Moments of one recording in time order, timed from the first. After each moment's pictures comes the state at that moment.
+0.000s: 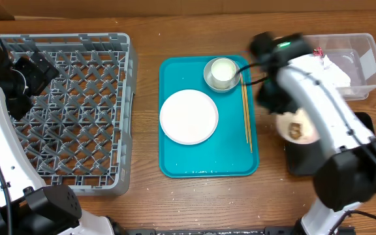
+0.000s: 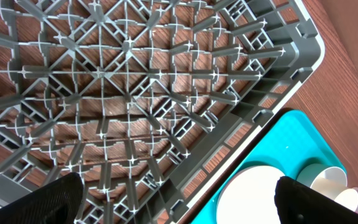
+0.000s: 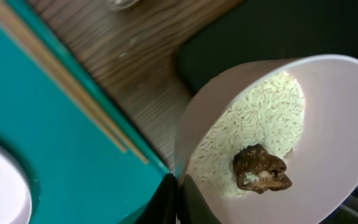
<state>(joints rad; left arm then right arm) 0.47 1.72 1.96 -1.44 0.20 -0.42 0.28 1.88 1.79 -1.61 0.21 0.86</state>
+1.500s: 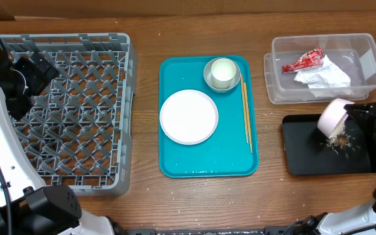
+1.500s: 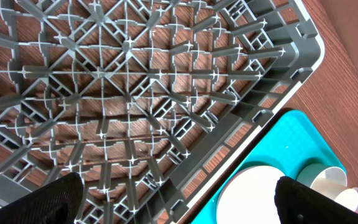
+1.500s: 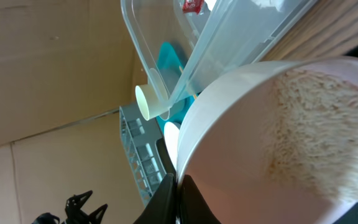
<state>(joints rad) 0.47 1.72 1.96 -1.44 0.20 -0.42 -0.80 1.84 1.35 -1.27 -1.10 -0.12</state>
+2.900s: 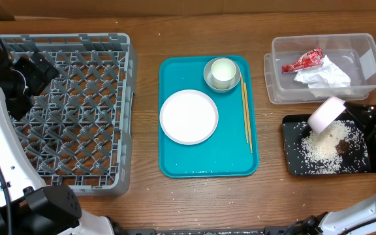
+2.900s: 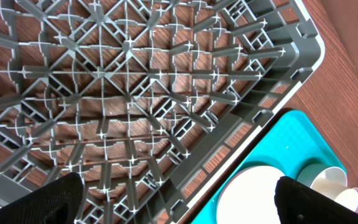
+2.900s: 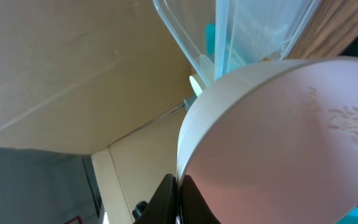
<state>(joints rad) 0.47 1.72 1.96 -1.44 0.20 -0.42 -0.82 1.95 1.34 -1.48 -1.33 -0.12</state>
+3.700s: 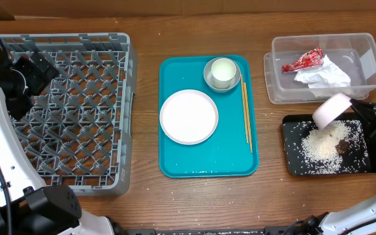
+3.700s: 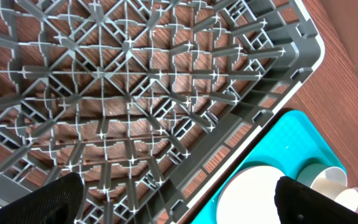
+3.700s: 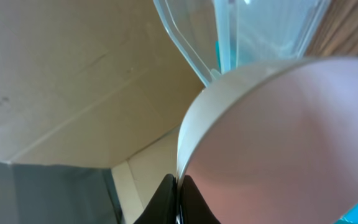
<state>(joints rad) 0.47 1.72 1.96 -1.44 0.20 -0.42 -0.84 1.96 1.34 -1.37 -1.37 0.08</state>
